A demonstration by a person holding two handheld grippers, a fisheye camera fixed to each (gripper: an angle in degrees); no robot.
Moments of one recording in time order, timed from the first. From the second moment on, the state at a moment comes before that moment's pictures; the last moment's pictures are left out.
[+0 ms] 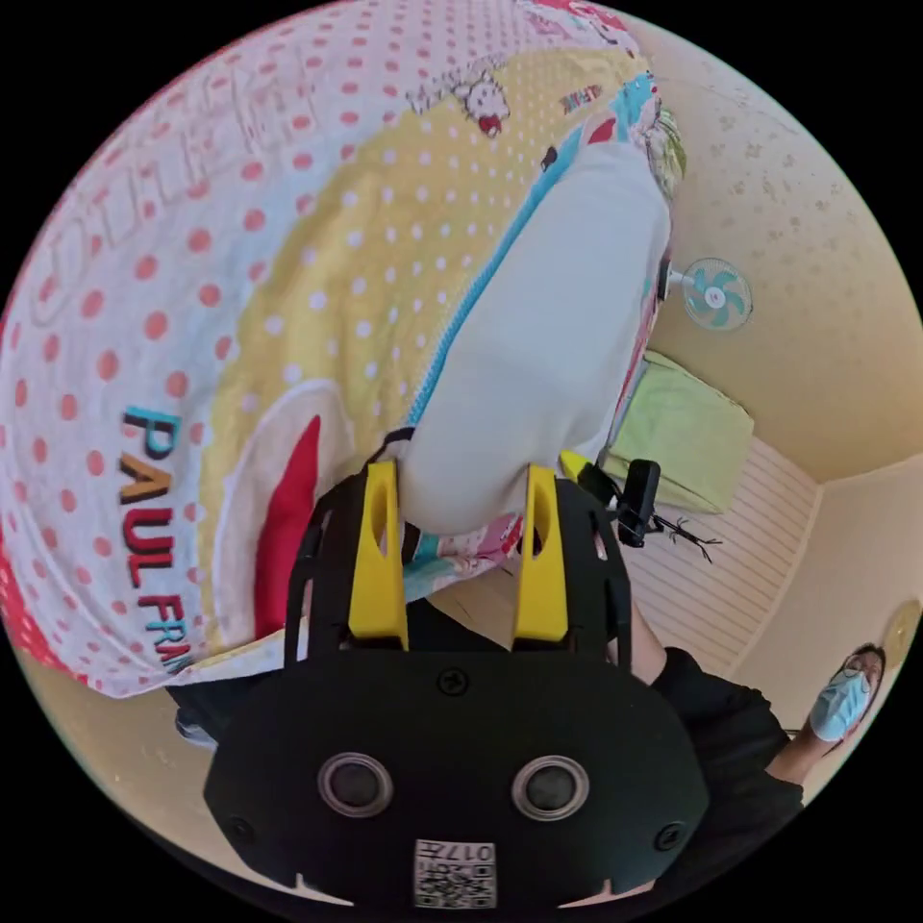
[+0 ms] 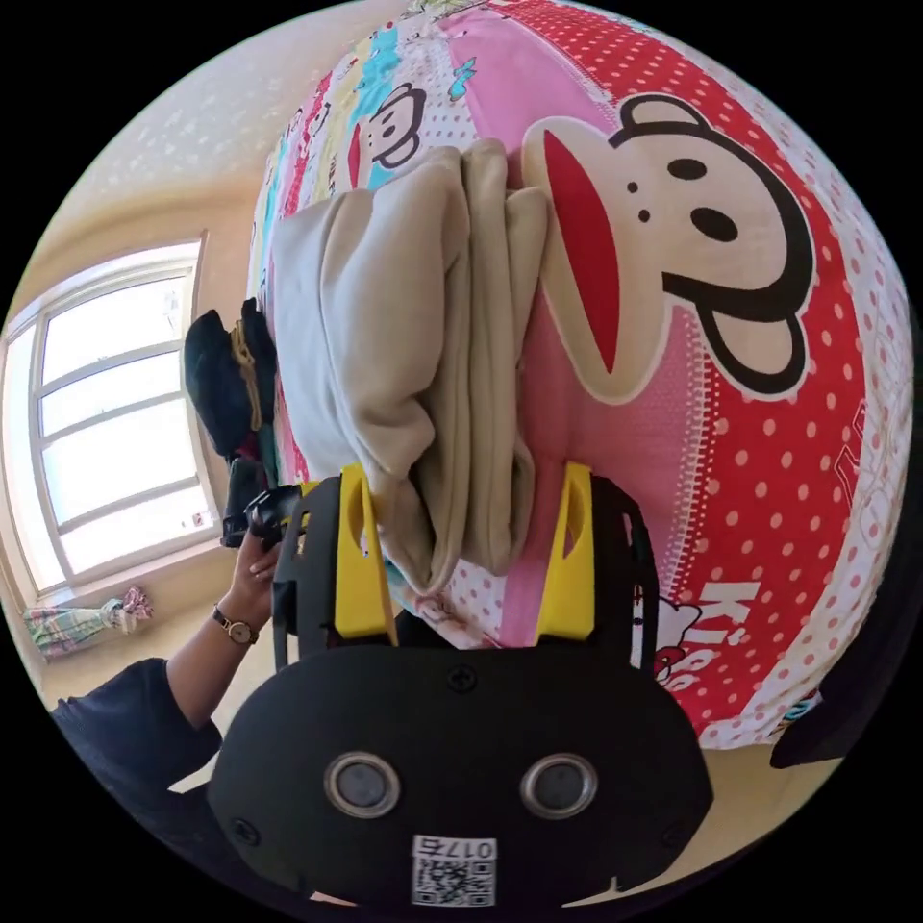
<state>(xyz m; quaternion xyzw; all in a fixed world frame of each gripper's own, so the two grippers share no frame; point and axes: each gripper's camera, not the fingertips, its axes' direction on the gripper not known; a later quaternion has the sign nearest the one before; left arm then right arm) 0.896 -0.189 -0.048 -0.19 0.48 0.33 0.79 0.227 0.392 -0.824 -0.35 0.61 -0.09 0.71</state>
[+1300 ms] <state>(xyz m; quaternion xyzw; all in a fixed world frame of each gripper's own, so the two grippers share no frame) 1.032 -0.045 -0.160 -0.27 0.07 0.48 0.83 0.020 0.295 -1.223 -0.08 0.65 0.22 0.72</state>
